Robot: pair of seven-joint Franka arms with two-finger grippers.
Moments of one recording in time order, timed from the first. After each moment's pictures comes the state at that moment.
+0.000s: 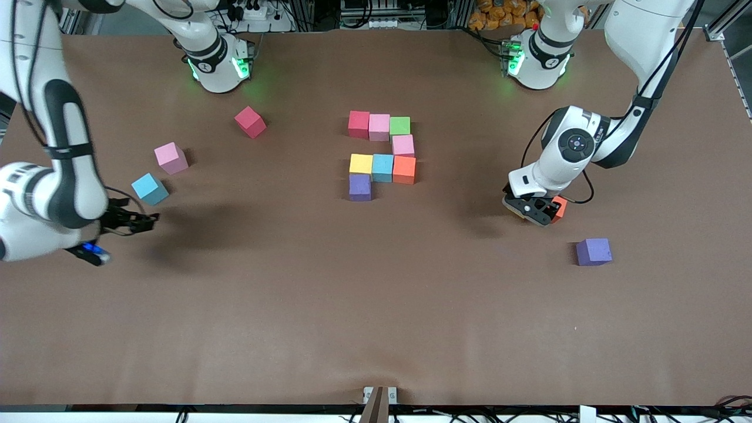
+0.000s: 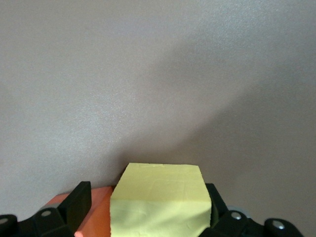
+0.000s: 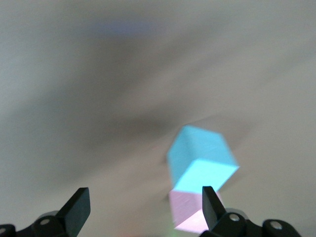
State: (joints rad) left arm 0.06 0.31 -0.29 -2.38 0.29 2.70 0.16; right arm -0.16 0.56 -0.15 -1.69 0.11 1.72 0.22
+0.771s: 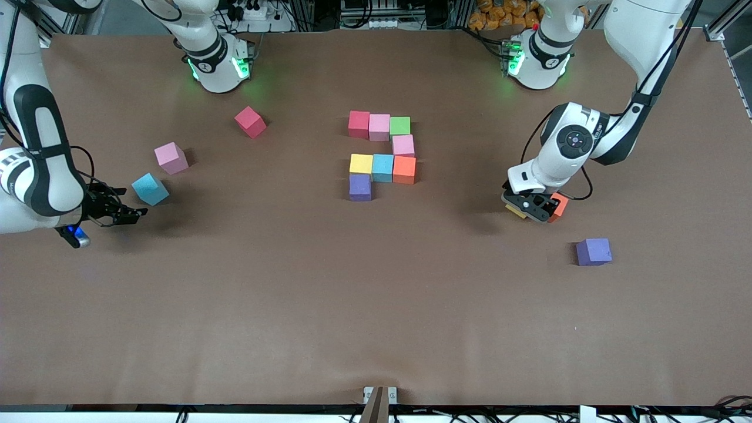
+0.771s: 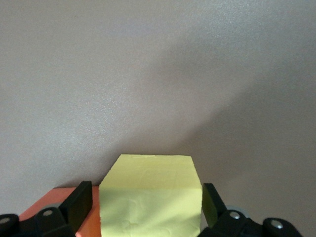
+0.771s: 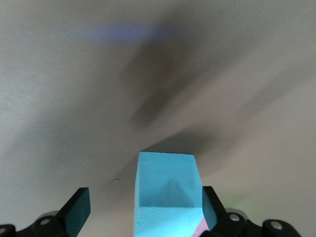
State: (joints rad) left arm 0.06 0.30 -0.29 -2.41 0.29 2.70 0.16; right arm -0.26 0.56 -0.15 -1.85 0.18 1.86 0.23
